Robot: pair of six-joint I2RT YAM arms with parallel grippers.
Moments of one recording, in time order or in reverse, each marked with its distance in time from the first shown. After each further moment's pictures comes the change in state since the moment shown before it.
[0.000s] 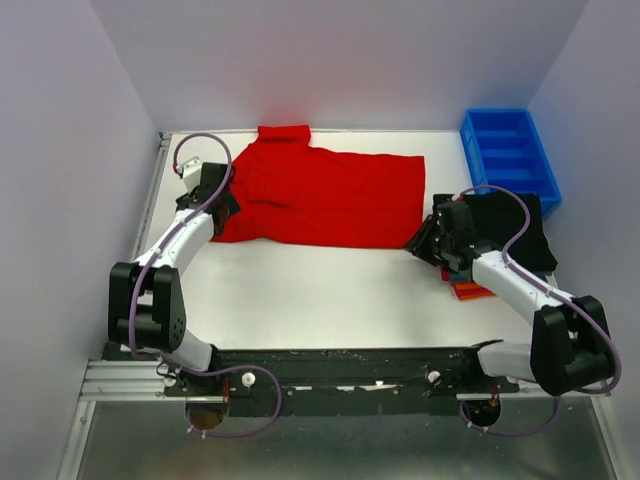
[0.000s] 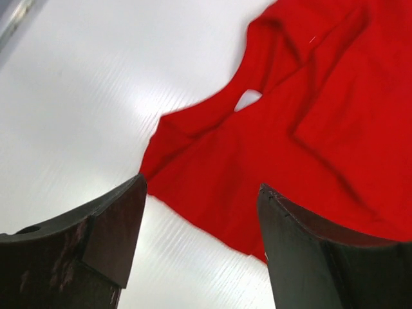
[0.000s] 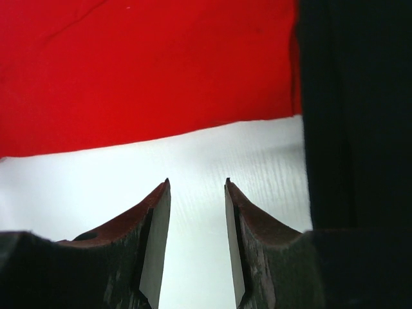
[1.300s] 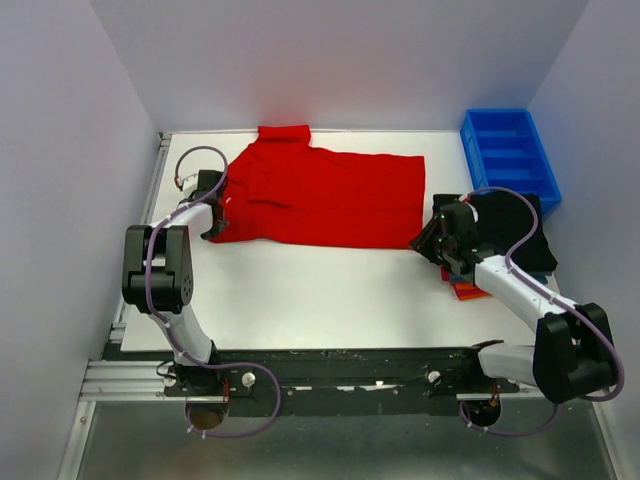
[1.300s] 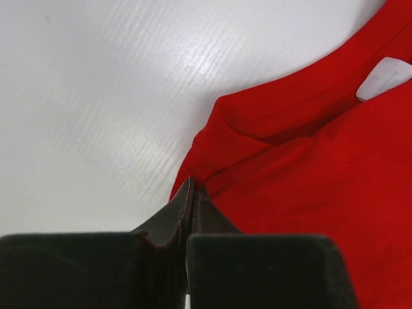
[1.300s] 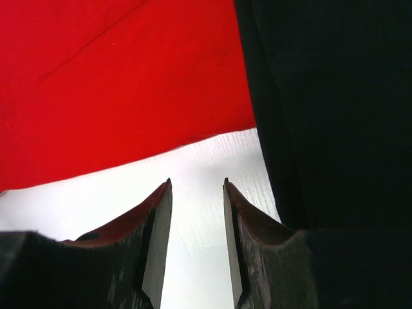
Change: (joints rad) left arm 0.110 0.235 -0.046 0.059 0.060 0.057; right arm 0.000 -0.062 -0.051 0.034 0.105 0.042
